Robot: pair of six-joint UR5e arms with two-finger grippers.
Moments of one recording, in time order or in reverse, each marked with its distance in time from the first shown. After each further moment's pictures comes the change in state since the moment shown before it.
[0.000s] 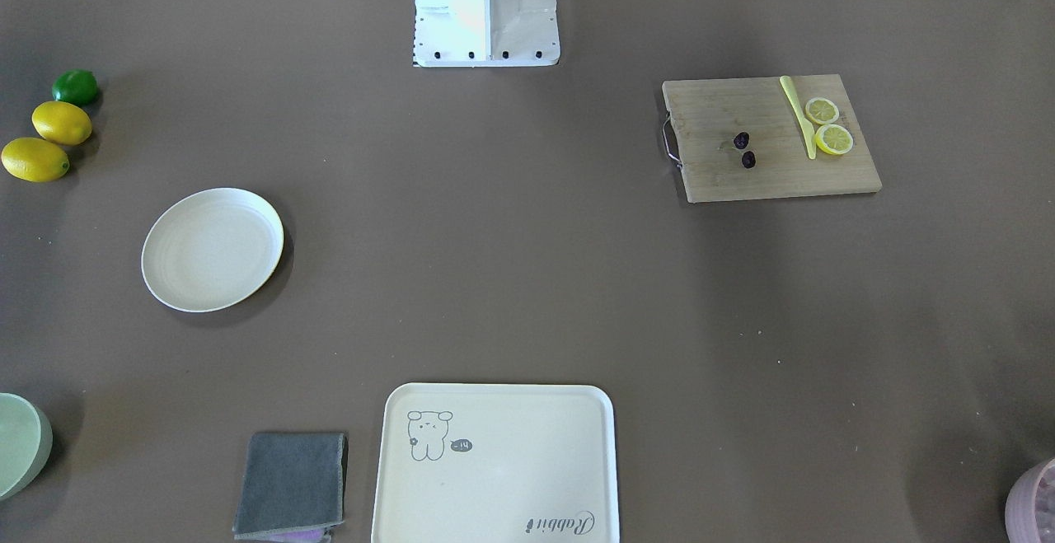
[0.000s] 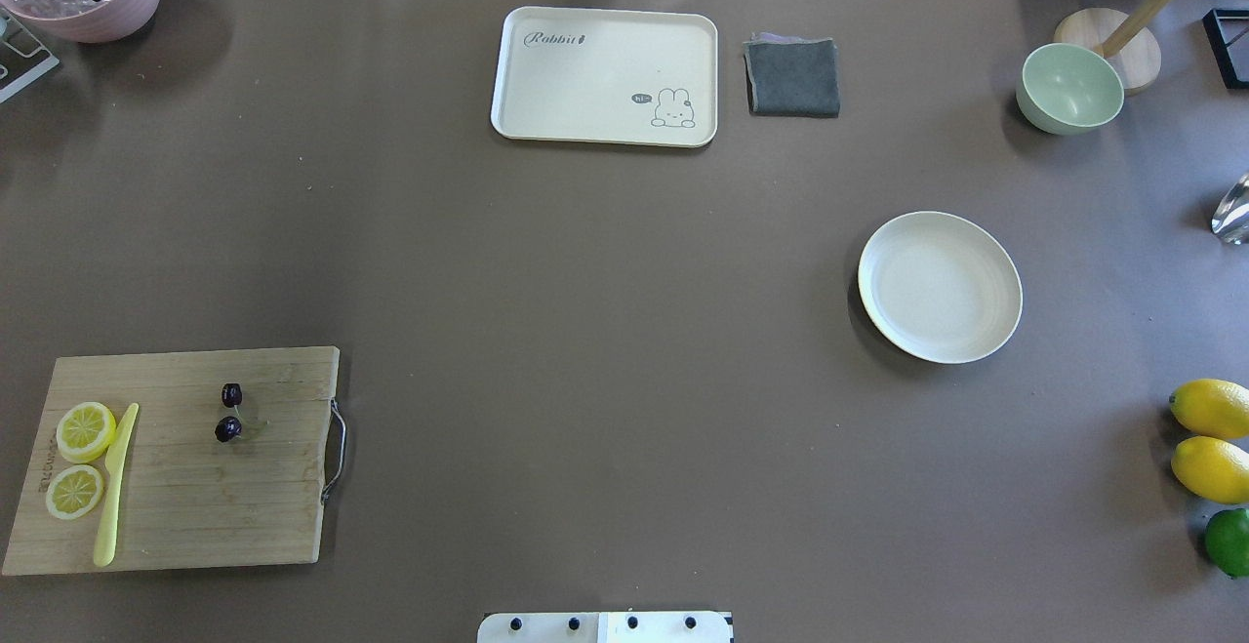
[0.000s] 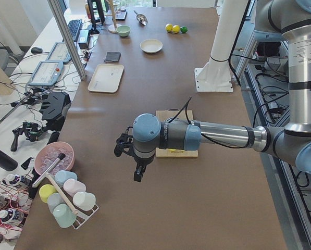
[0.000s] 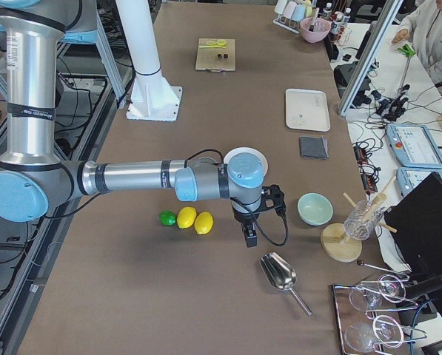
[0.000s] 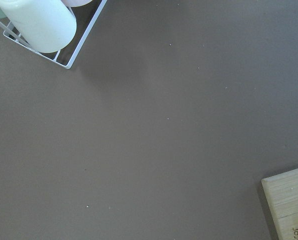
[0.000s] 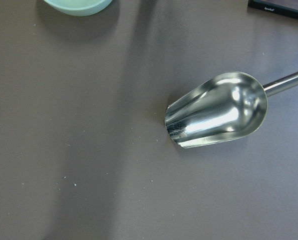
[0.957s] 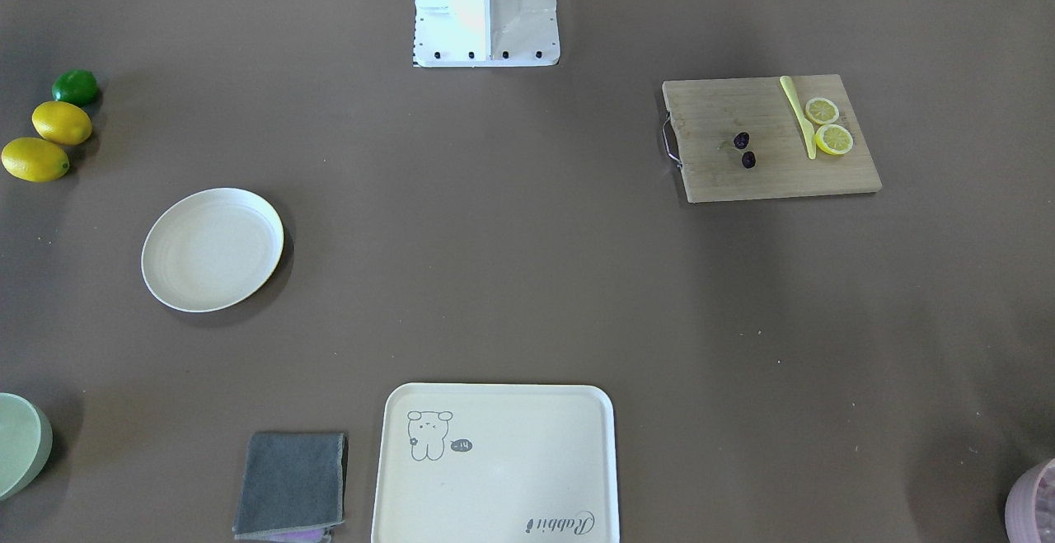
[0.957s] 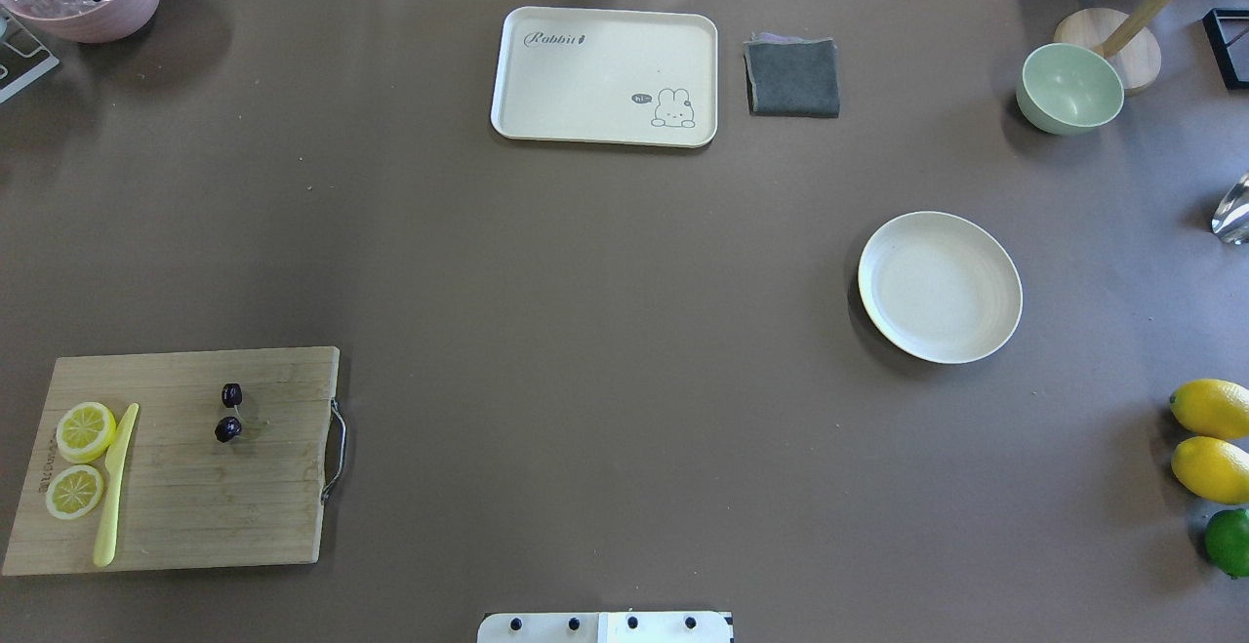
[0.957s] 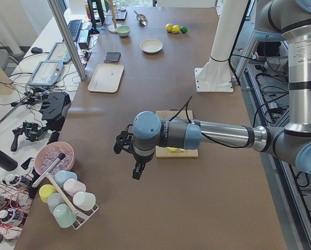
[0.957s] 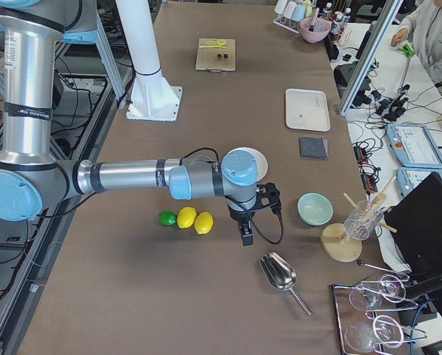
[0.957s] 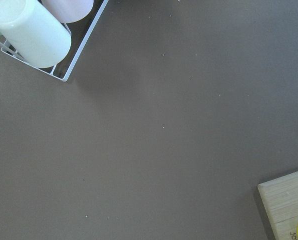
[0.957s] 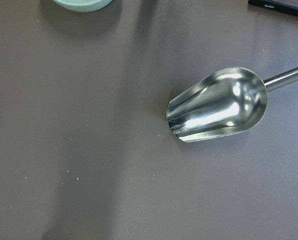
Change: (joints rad) left arm 0.003 0.002 -0.005 -0.018 -0.001 0.000; right arm 0.000 -0.019 0.020 0.002 0.000 0.001
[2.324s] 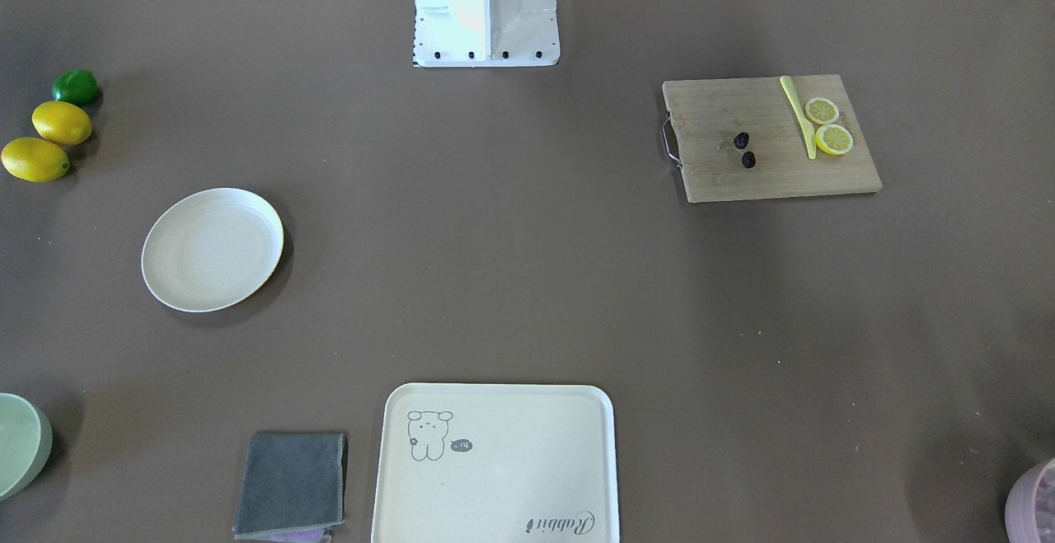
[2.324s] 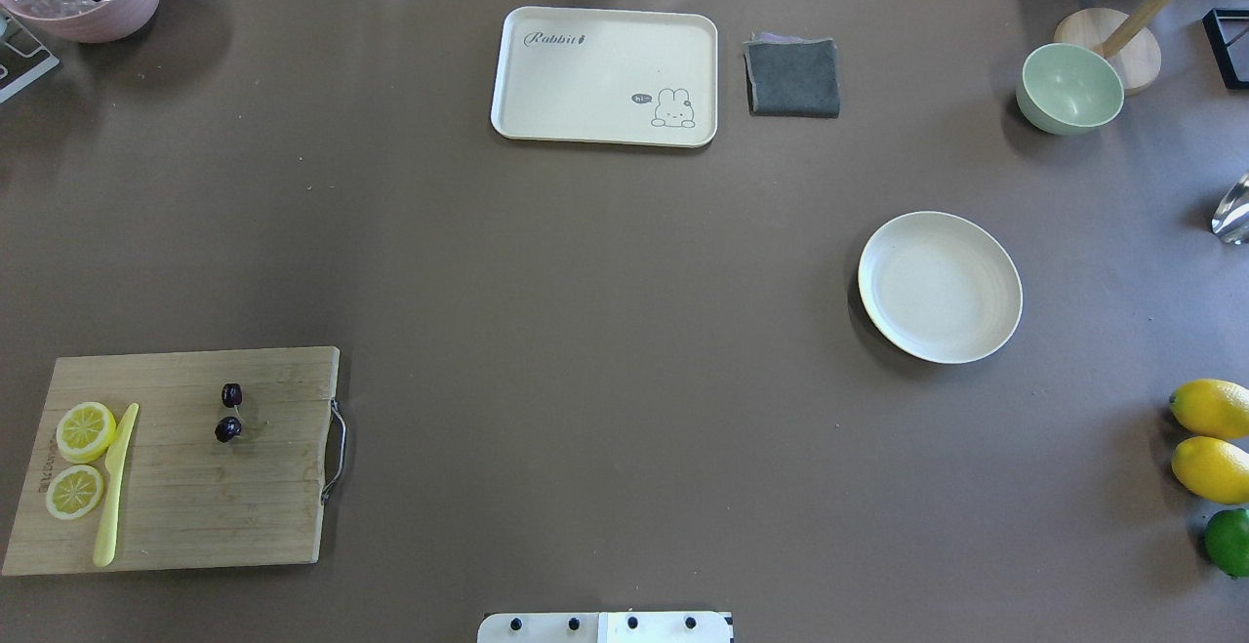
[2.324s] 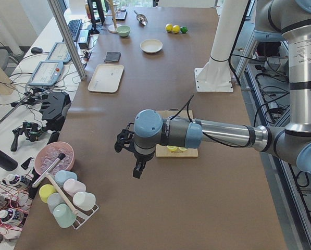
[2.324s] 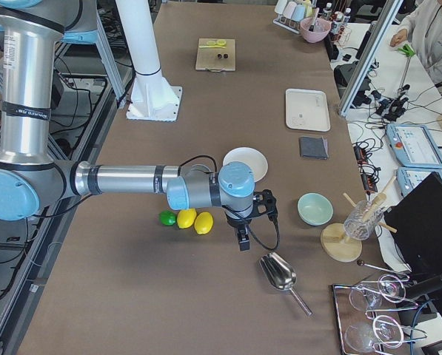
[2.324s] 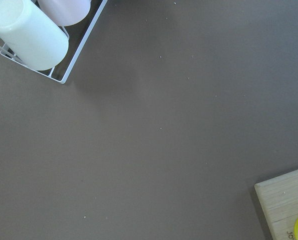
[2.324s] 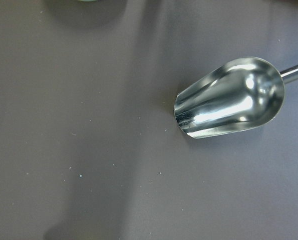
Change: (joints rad) left arm 0.000 0.005 -0.014 -0.002 -0.001 -0.002; right arm -0.018 -0.020 -0.049 0.090 0.047 0.011
